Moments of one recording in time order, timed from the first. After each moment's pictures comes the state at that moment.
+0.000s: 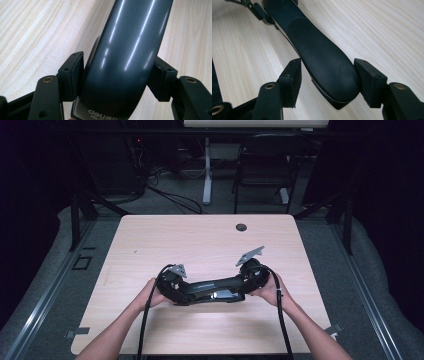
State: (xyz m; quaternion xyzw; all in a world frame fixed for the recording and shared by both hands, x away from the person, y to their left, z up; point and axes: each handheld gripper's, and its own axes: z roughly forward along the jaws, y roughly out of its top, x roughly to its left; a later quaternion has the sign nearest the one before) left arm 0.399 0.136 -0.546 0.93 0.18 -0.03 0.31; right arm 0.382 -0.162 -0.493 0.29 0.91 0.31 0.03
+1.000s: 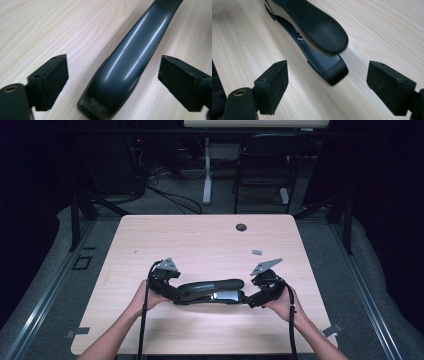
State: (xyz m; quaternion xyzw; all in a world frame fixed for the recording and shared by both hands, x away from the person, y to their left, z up) left arm 0.372 0.148 -0.511 0.87 0.30 0.05 0.39; right arm 0.341 -0.195 -0.493 0.33 0.88 0.32 0.07
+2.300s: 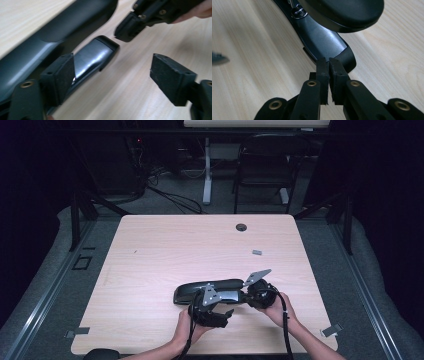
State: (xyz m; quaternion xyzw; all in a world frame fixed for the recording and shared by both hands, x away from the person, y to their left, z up) left arm 0.288 0.029 -0.536 0.85 0.31 0.12 0.42; right arm 0.341 -0.182 -0.535 0.30 0.91 0.29 0.09
